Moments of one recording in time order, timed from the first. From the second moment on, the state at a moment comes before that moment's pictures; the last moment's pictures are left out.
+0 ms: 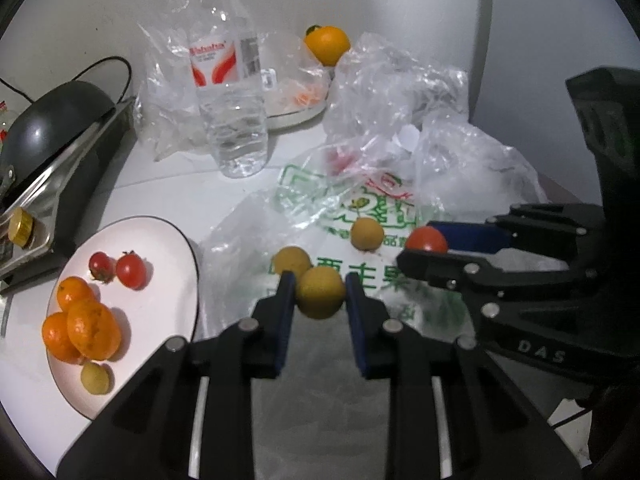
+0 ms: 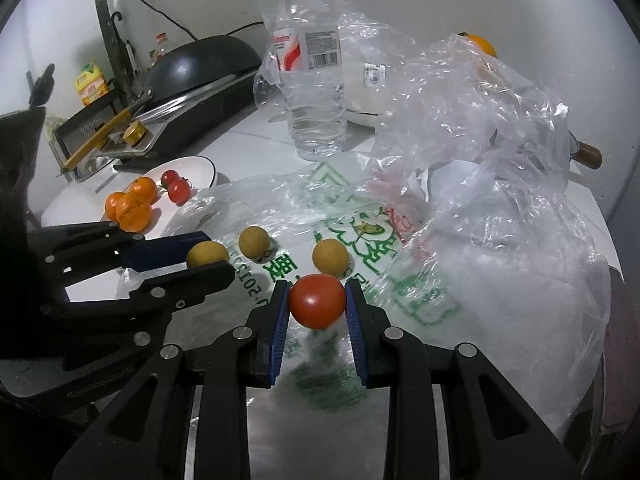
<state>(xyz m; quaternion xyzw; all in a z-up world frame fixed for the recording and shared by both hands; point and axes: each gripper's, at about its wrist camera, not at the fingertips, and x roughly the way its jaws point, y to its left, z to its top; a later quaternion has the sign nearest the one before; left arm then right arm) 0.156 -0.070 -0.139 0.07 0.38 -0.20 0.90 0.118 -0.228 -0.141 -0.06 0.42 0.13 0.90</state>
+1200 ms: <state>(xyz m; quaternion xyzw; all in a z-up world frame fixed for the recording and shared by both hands) 0.127 0.015 -0.127 0.05 0.36 -0.14 0.92 0.110 -0.147 -0.128 -0.10 0.41 0.17 0.89</state>
